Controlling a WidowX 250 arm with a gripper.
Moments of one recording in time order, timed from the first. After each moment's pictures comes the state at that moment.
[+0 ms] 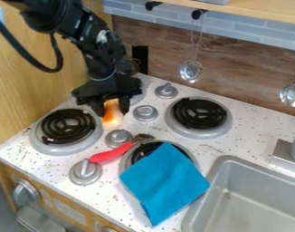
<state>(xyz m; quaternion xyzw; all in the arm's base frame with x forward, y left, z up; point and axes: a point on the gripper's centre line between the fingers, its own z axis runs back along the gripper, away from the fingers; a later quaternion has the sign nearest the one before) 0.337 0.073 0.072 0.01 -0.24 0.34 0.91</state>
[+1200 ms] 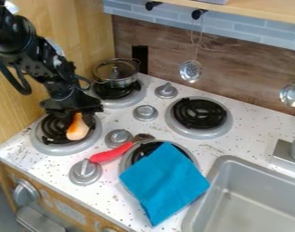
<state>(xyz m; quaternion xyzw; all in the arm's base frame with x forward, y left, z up) 0.336 0.153 0.019 0.03 -0.26 0.25 0.93</state>
